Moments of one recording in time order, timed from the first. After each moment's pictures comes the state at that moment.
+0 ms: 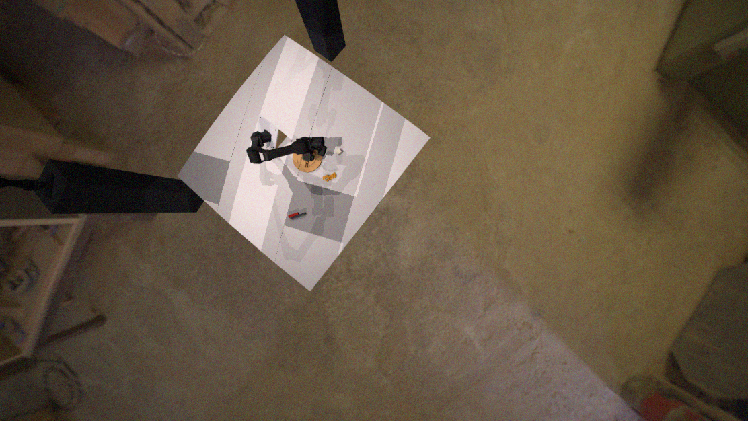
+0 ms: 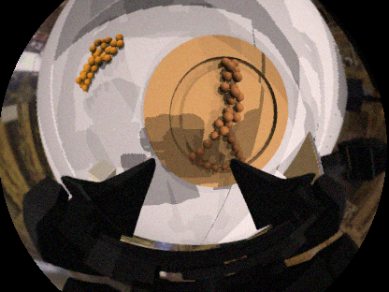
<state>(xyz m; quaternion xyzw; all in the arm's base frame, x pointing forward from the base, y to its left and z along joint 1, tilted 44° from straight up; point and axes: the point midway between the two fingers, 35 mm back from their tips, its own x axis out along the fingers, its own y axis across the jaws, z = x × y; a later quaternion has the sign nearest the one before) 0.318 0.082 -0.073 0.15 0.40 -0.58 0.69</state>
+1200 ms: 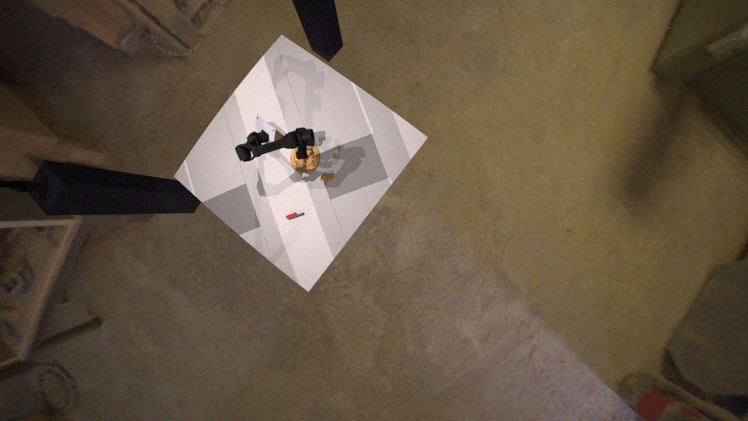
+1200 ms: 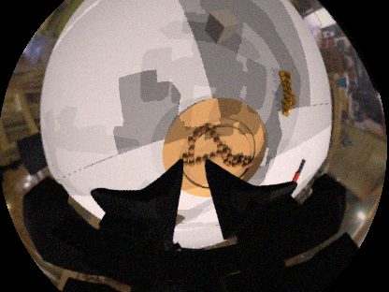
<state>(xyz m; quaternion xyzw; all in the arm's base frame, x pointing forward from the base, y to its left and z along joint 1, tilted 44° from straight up) 0.277 0.100 -0.046 -0.48 0.70 -0.02 0.53</state>
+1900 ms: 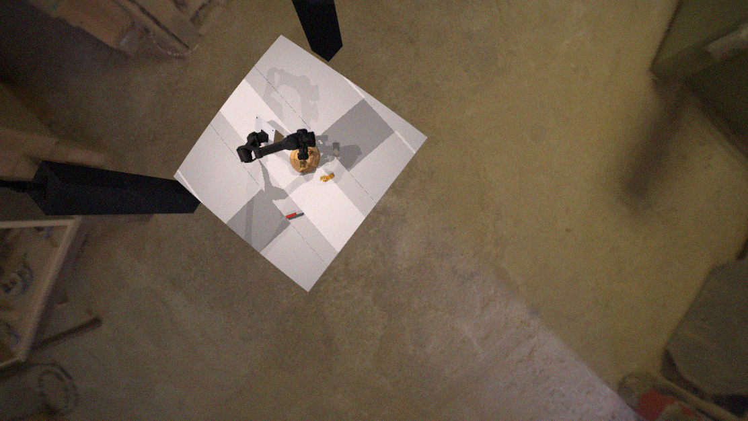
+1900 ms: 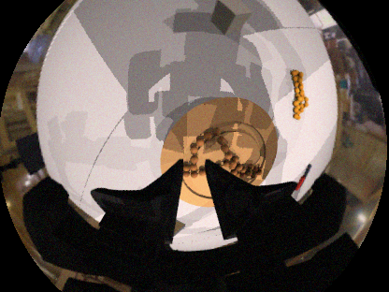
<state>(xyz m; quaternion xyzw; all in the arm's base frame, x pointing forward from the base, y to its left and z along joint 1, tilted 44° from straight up) 0.277 0.085 -0.065 -0.47 0.70 -0.01 0.53</state>
